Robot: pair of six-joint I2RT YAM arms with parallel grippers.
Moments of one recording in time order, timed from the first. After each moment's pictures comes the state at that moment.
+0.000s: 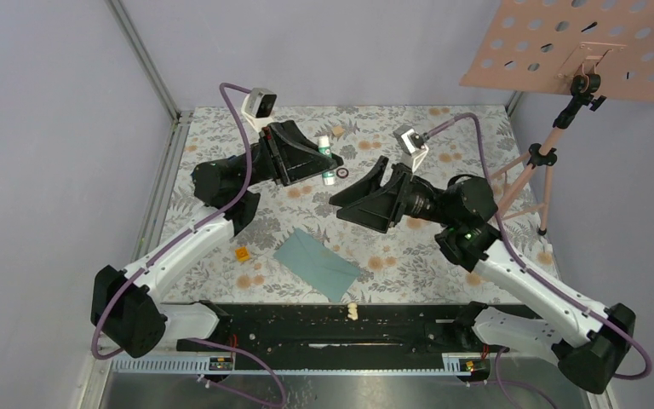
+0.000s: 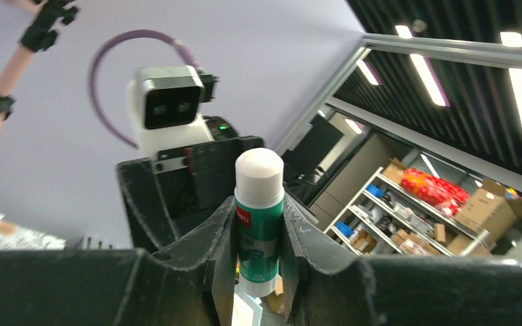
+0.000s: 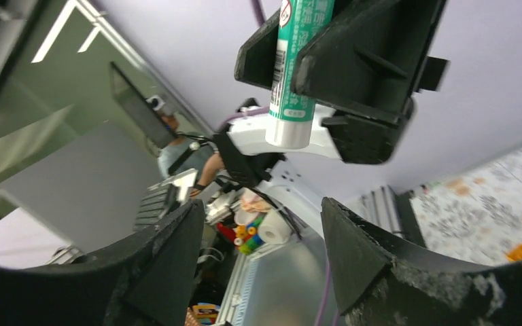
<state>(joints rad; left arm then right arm) -0.57 1.25 1.03 1.05 0.81 -1.51 0.76 0.99 0.92 0.49 -0.65 1.02</state>
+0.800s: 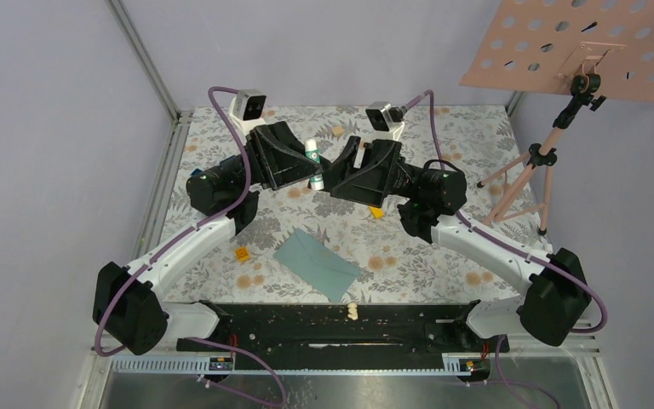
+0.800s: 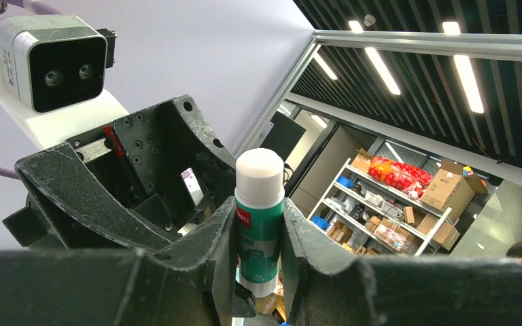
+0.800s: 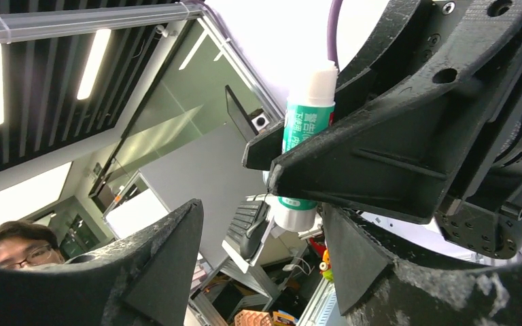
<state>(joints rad) -0.56 1.28 1.02 1.36 0.81 -1.71 0.76 1.35 1.04 1.23 -0.74 1.52</state>
